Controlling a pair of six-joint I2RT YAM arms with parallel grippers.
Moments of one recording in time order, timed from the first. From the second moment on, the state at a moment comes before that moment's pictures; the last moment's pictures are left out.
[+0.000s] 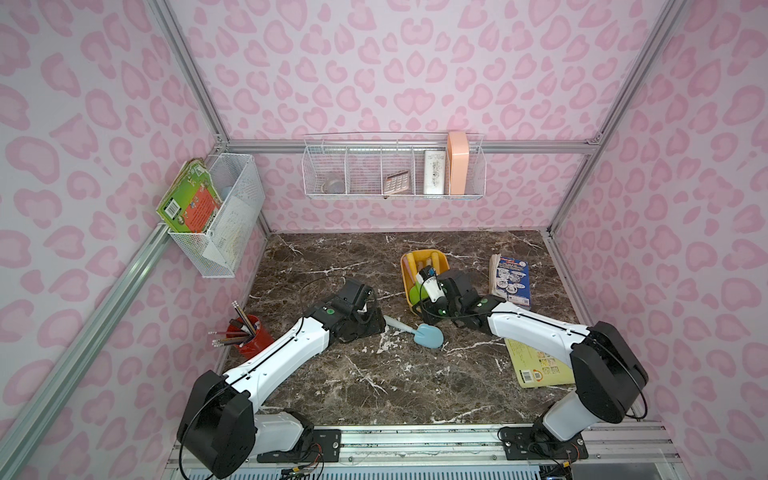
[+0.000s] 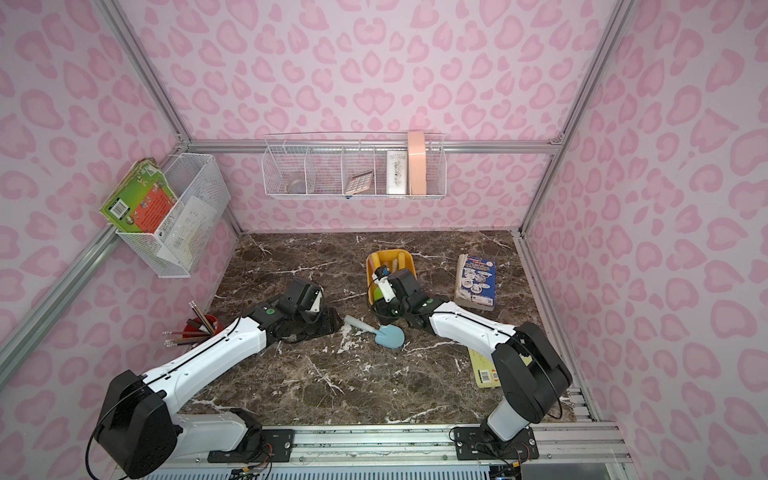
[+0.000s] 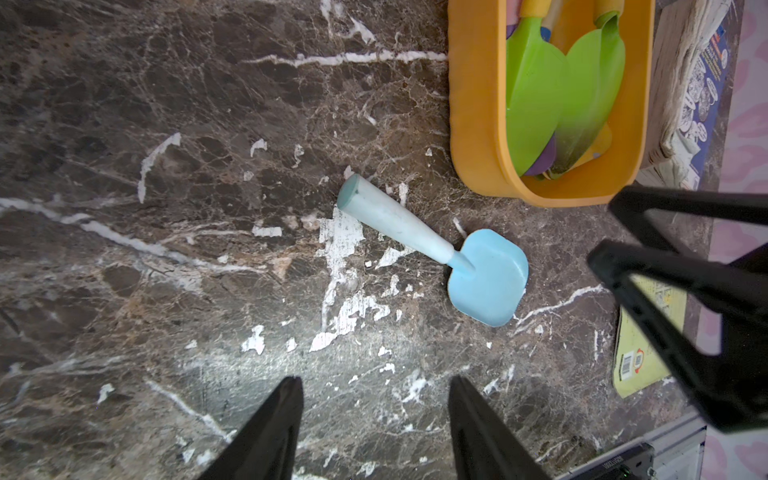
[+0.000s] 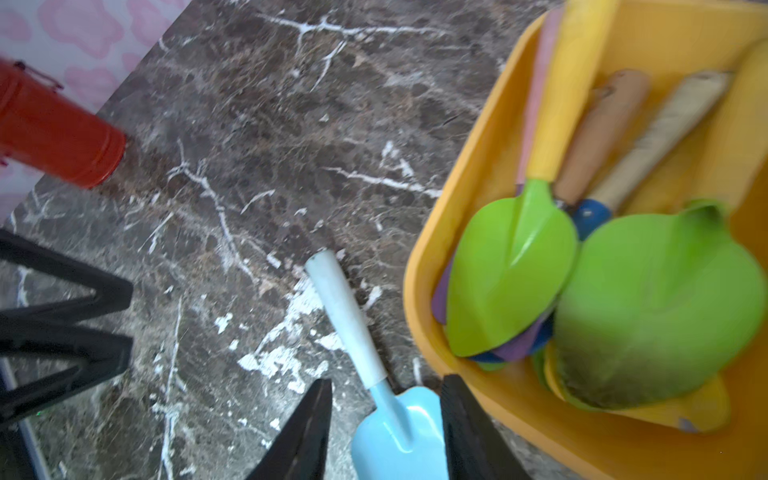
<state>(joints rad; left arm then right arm) -0.54 1.31 0.92 -0.61 0.11 -0.74 0.74 1.61 1.01 -0.15 -0.18 0.18</state>
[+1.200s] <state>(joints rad) -0.51 1.20 0.83 -0.61 0.12 -0.76 0.88 1.92 1.12 -0.11 -0.06 0.05</state>
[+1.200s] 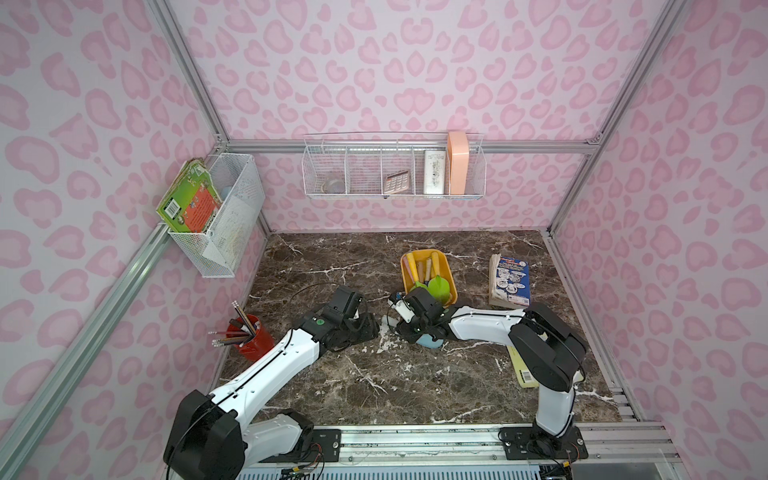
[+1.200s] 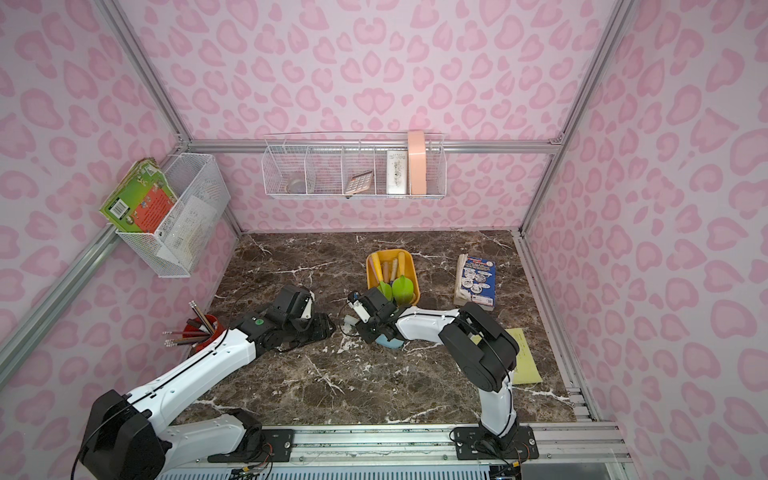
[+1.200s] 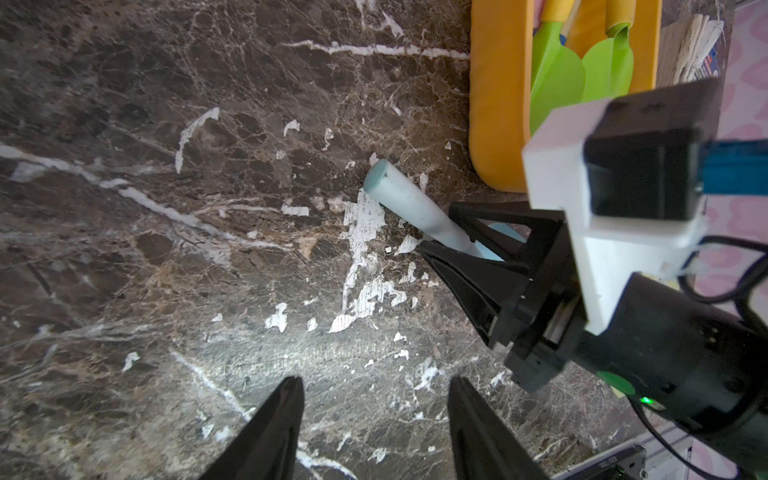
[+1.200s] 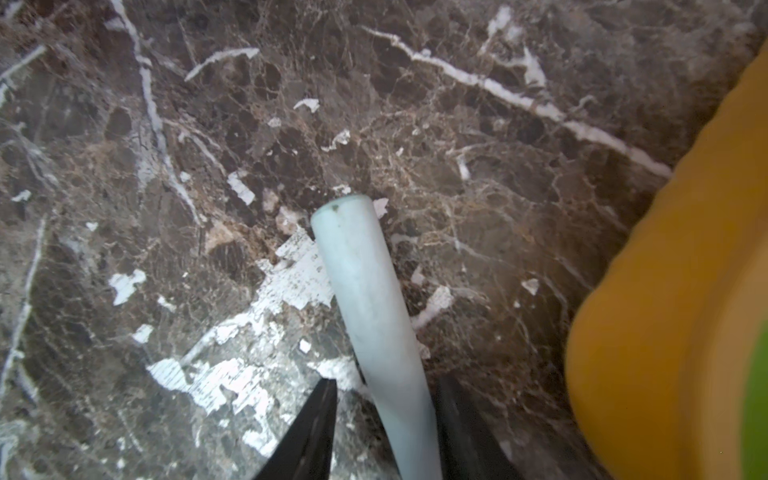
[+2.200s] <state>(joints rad) -0.51 1.18 0.83 -0.62 0.11 -0.76 0.90 1.83 1.14 -0.16 -0.05 0.05</state>
